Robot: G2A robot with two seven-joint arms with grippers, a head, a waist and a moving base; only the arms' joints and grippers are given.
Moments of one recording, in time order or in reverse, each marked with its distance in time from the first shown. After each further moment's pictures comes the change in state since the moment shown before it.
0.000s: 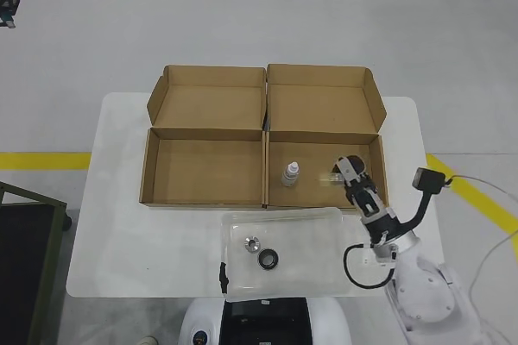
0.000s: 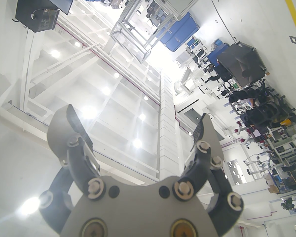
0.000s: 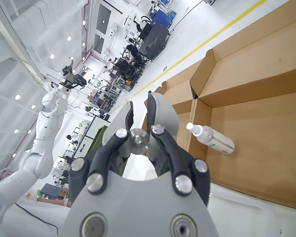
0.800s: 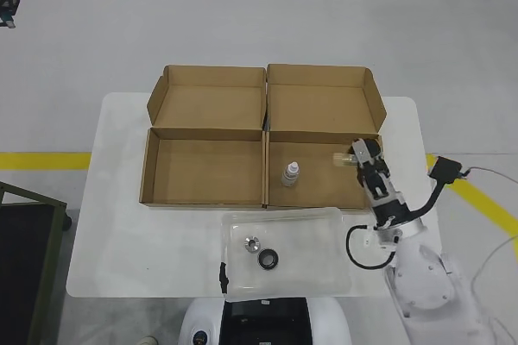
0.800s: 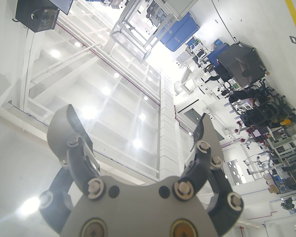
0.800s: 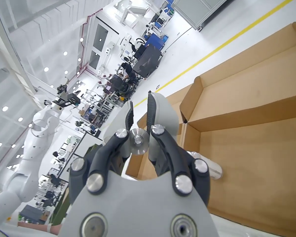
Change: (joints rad) left arm 0.000 0.000 0.000 0.000 0.000 0.000 0.000; right arm 0.082 -0.012 0.008 0.044 -0.142 0.057 -0.077
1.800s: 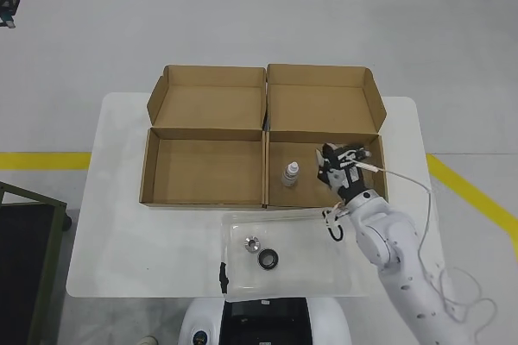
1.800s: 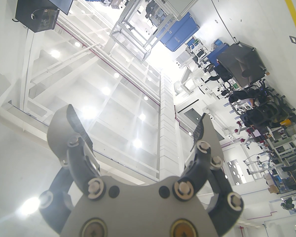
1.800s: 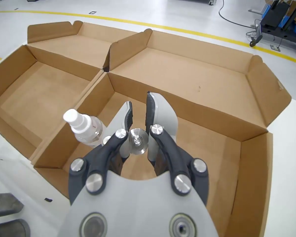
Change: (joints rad) left arm 0.000 0.000 0.000 0.000 0.000 0.000 0.000; right arm 0.280 -0.006 -0.192 0.365 -0.837 0.019 0.206
